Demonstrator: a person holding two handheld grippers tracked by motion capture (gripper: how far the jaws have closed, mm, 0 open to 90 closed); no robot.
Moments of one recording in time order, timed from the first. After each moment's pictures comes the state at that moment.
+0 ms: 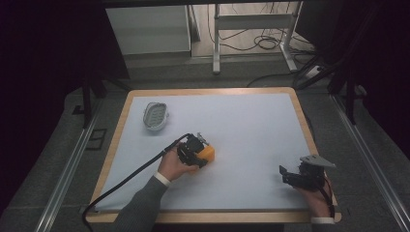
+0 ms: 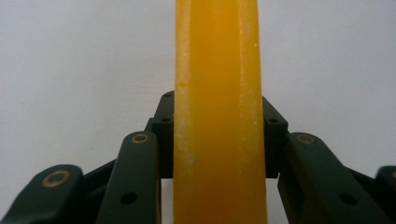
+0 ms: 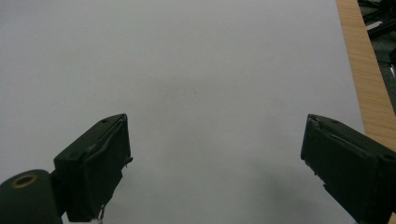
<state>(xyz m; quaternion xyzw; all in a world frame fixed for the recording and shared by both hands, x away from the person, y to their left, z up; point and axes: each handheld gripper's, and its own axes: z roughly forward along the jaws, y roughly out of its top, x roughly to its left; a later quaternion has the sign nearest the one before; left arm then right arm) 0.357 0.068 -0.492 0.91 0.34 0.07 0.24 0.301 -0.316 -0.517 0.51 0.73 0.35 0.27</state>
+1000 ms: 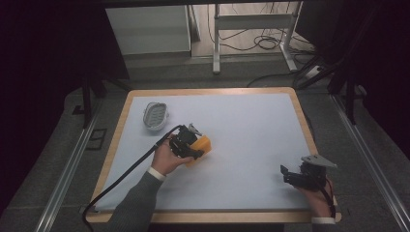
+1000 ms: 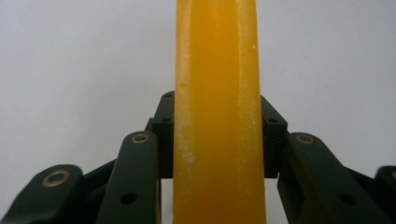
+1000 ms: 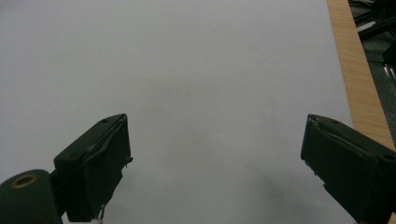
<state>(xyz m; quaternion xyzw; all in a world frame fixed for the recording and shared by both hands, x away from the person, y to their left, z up) 0.363 0.090 -0.463 0.89 0.35 0.08 0.28 0.301 -0.319 -0.516 0.52 0.73 0.35 0.28</state>
